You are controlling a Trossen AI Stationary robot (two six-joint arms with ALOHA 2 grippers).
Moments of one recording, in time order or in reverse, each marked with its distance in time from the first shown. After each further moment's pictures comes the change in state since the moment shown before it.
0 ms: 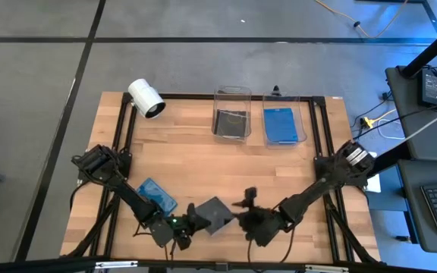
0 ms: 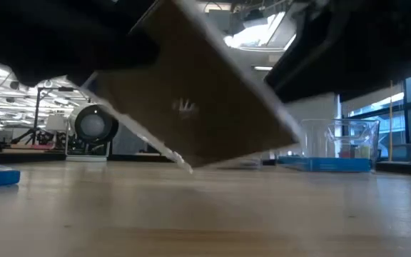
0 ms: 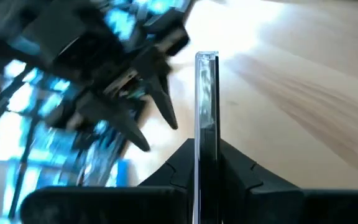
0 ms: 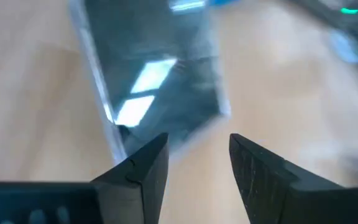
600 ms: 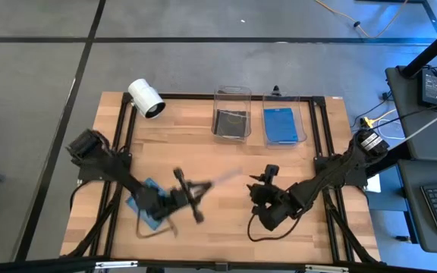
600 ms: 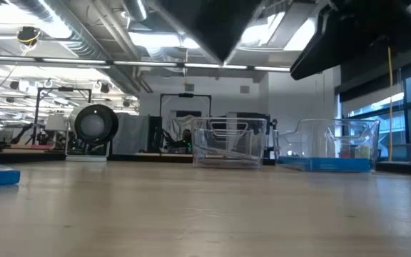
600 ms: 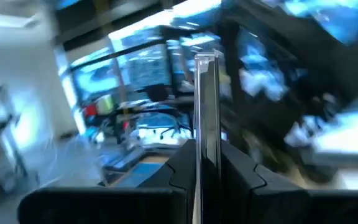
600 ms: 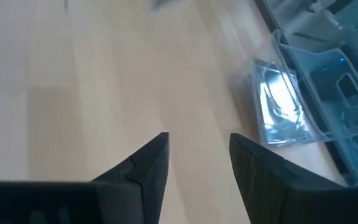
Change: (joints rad) left arm 0.119 -0.176 -0.001 0.564 -0.309 -0.311; right arm -0.052 -0.229 0.025 -0.611 0.200 0.418
